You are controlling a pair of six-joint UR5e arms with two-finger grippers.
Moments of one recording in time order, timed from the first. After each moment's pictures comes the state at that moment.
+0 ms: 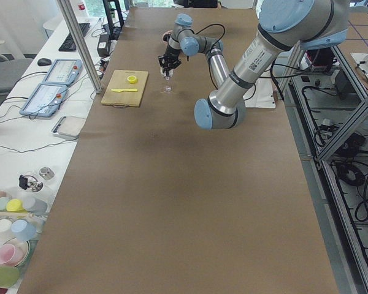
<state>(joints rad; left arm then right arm) -0.57 -2.46 -1.68 -1.44 -1.60 0.14 1.51 -1.80 1.89 -1.54 2.22 -0.01</state>
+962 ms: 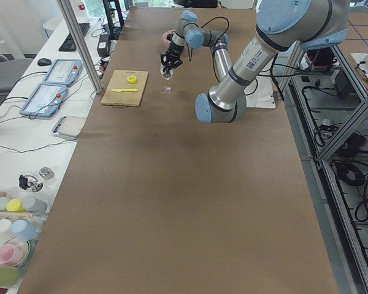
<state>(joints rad) -0.50 -2.56 -1.66 -1.21 -1.42 0.20 1.51 -1.80 1.88 -1.54 2.22 -0.01</state>
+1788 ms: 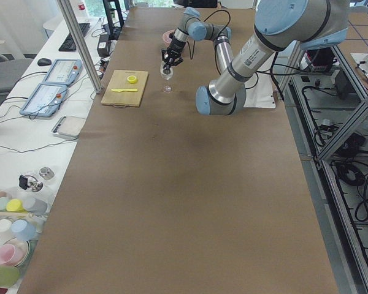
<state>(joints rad) -0.49 -2.61 -1.60 -1.16 -1.36 0.23 1.51 -1.80 1.88 -1.54 2.22 -0.01</state>
